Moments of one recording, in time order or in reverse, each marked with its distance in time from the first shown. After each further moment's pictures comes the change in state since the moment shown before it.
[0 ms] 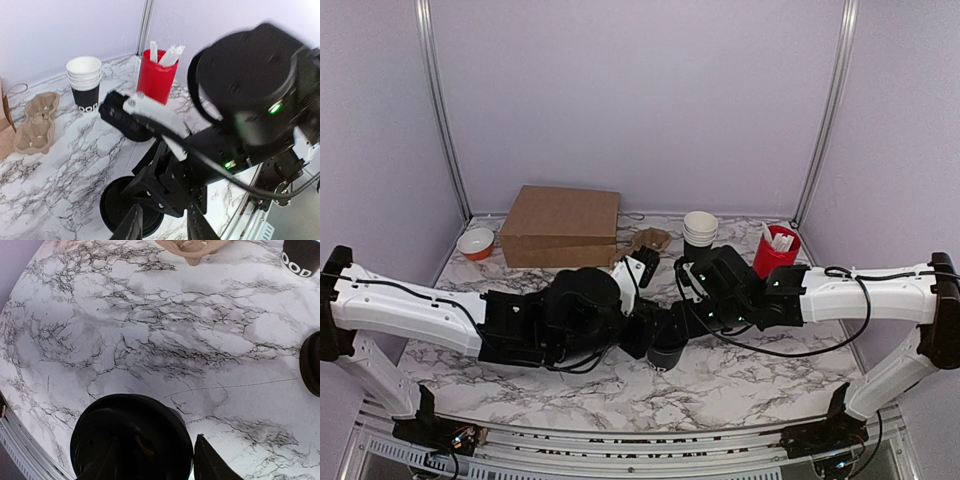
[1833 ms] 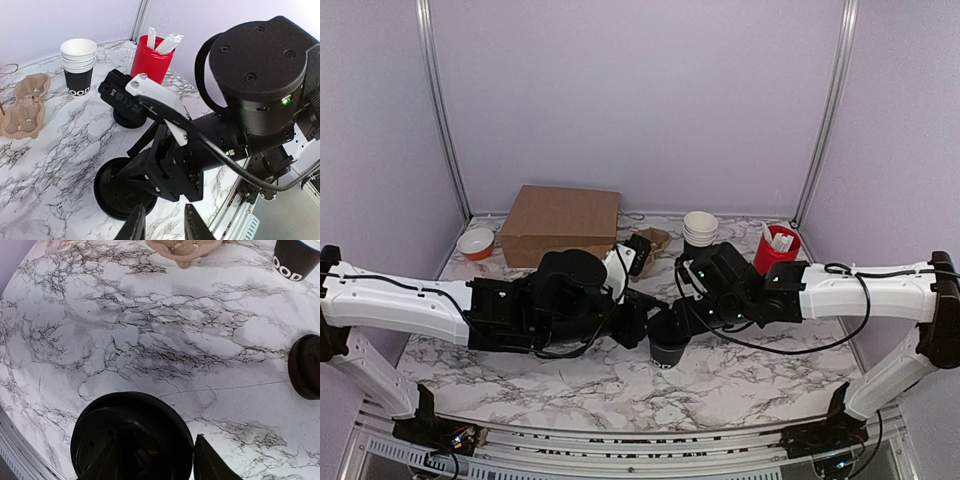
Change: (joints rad) left arm 0.053 -0.027 0.009 -0.087 0.124 -0.083; right arm -0.003 0.008 0.029 -0.043 0.027 -0.027
